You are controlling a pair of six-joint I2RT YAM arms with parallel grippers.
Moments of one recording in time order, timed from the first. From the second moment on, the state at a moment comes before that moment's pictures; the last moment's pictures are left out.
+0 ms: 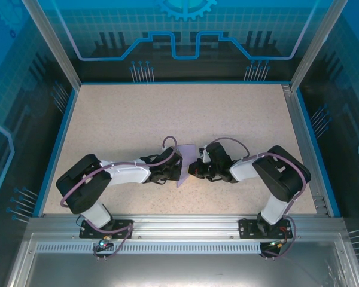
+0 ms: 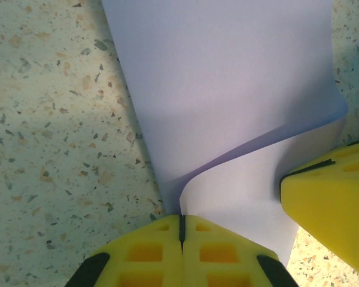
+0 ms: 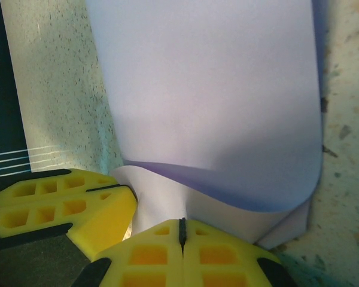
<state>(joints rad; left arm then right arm) -0.80 1.62 0.75 -0.18 -0.07 -0.68 0.63 1.72 0.57 0.35 -0.48 0.95</state>
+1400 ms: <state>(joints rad) -0.80 1.63 0.76 -0.19 -0.07 -0.66 0.50 1.68 0.69 0.16 -0.55 0.88</state>
